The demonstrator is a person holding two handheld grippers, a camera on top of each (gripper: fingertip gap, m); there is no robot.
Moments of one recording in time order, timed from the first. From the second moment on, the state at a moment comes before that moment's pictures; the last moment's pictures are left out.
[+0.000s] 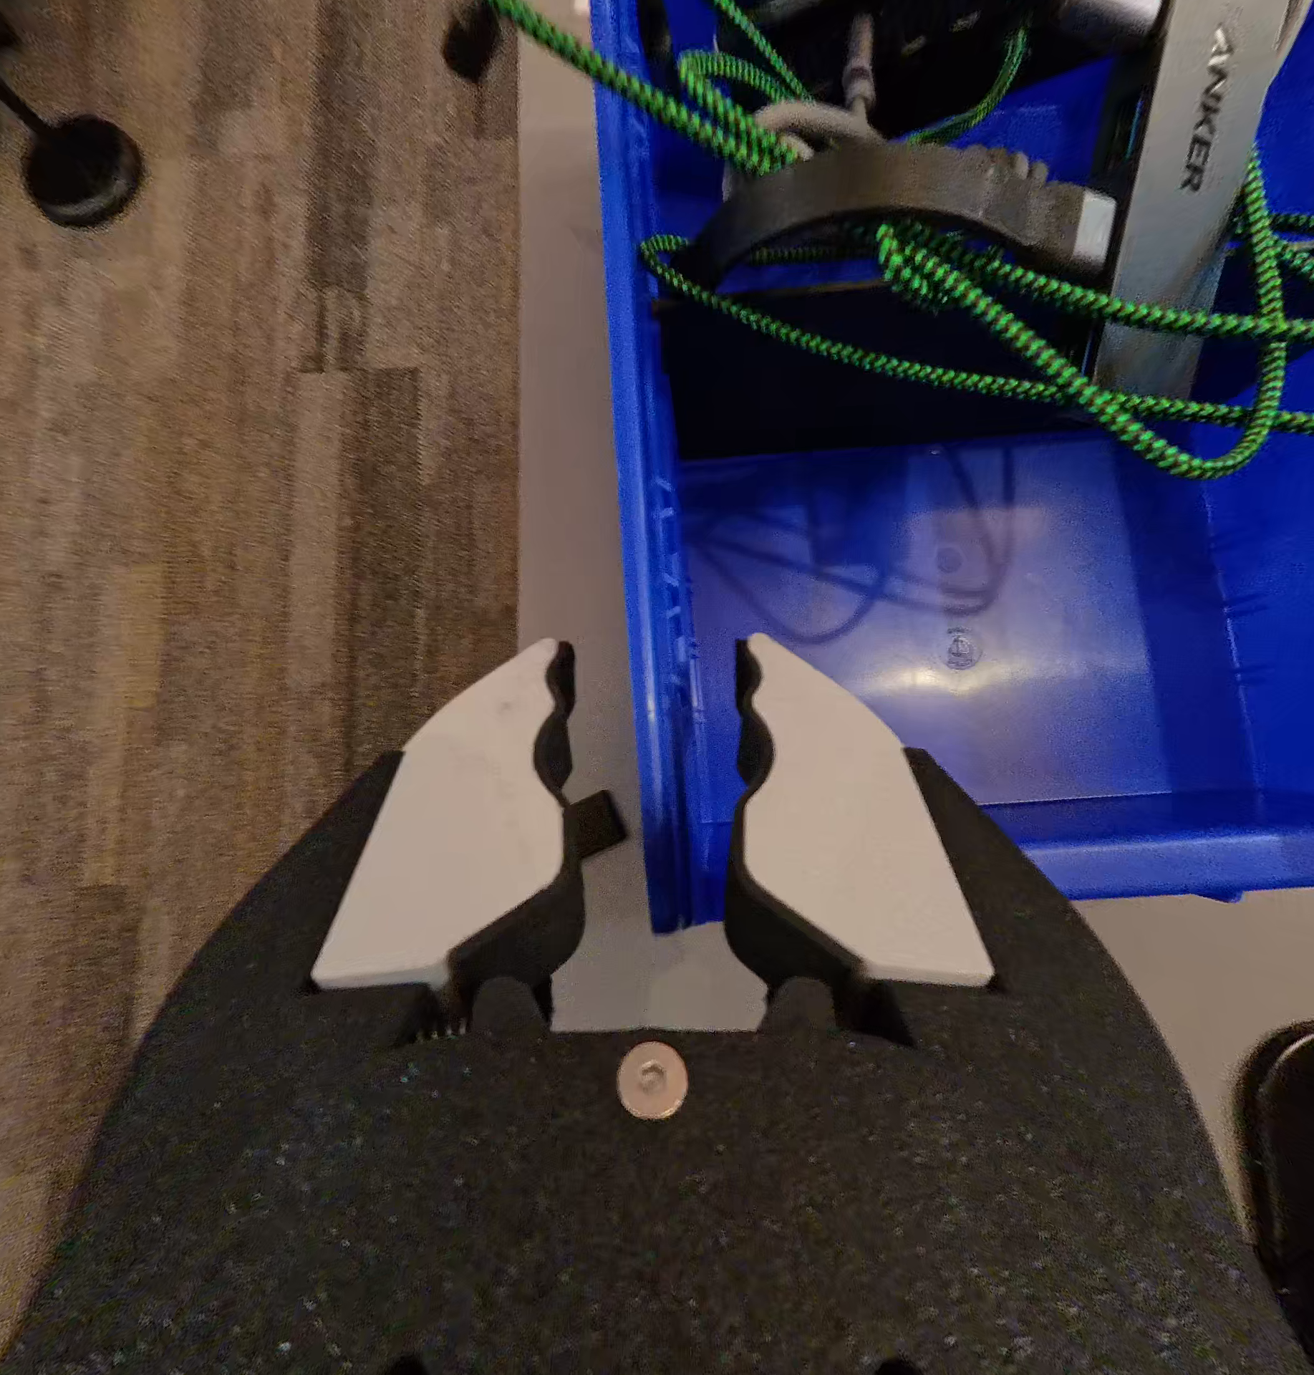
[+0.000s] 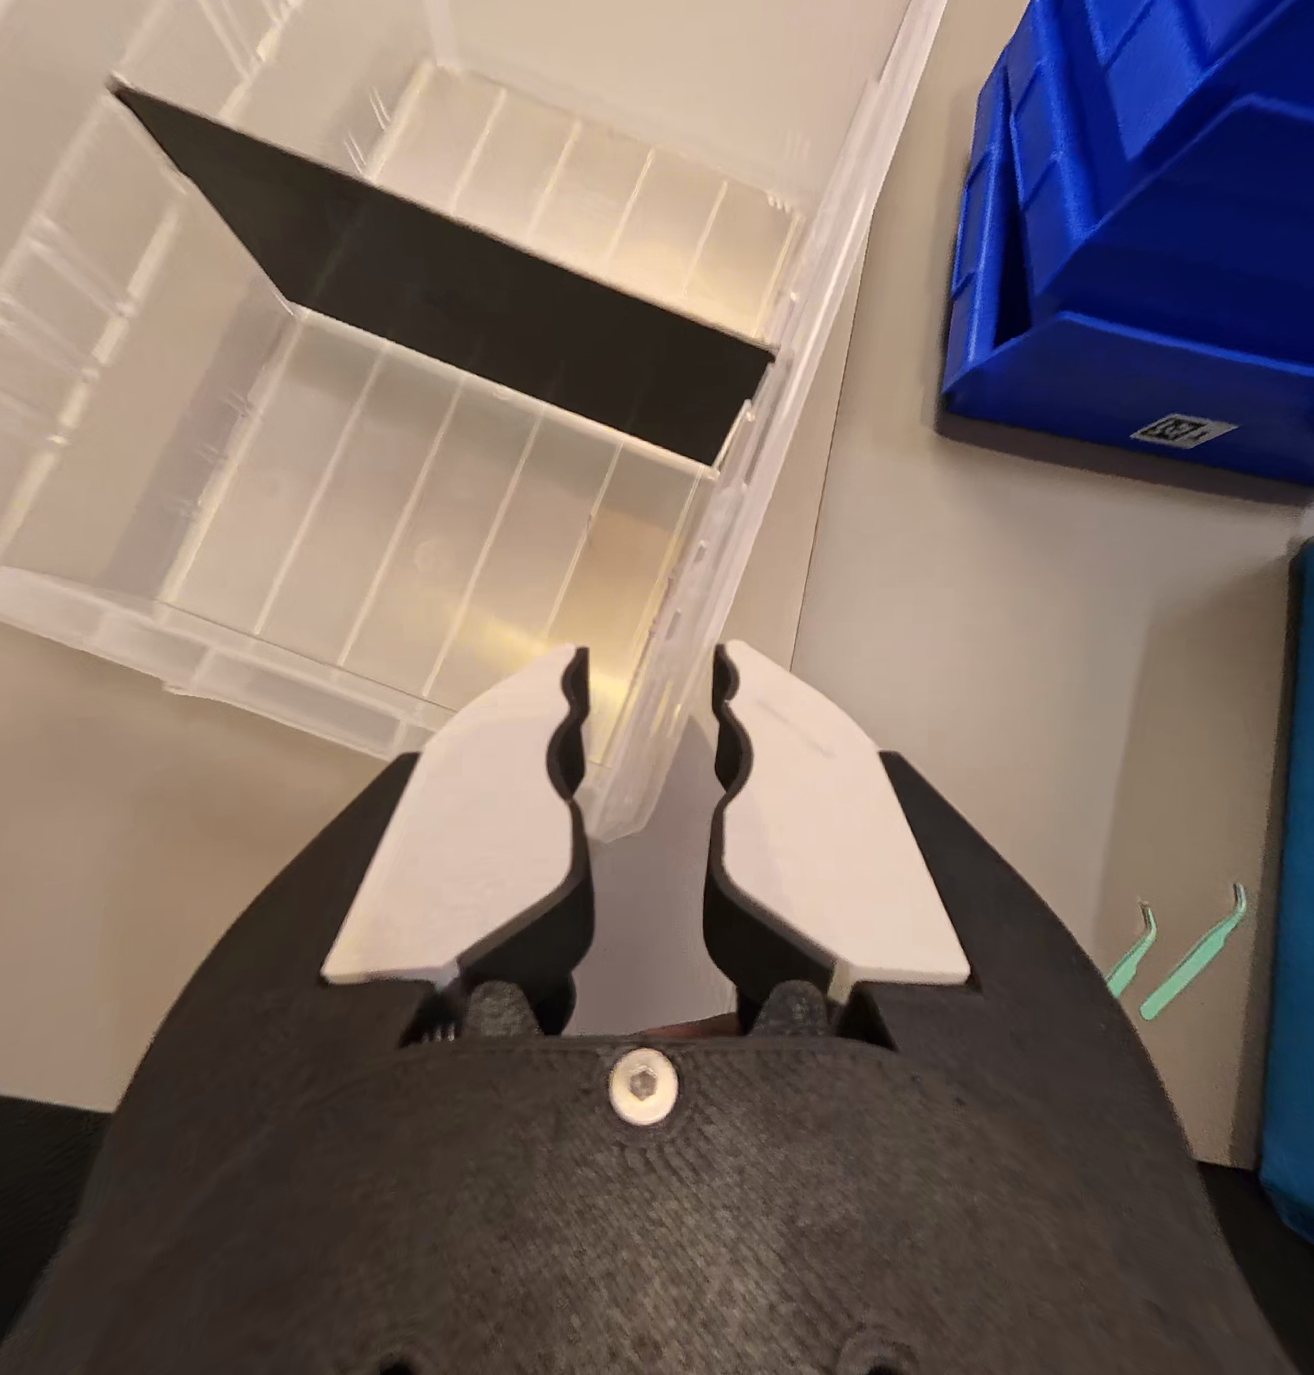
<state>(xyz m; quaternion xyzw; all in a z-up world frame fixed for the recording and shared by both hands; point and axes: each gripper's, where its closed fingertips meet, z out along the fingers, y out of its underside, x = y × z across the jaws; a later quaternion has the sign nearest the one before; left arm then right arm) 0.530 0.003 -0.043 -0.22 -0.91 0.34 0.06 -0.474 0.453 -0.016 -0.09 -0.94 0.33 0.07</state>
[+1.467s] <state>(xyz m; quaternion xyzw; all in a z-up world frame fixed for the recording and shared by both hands) 0.387 -0.074 0.112 -0.38 -0.83 0.39 -0.13 -0.068 0.315 -0.077 0.23 -0.87 0.34 -0.28</state>
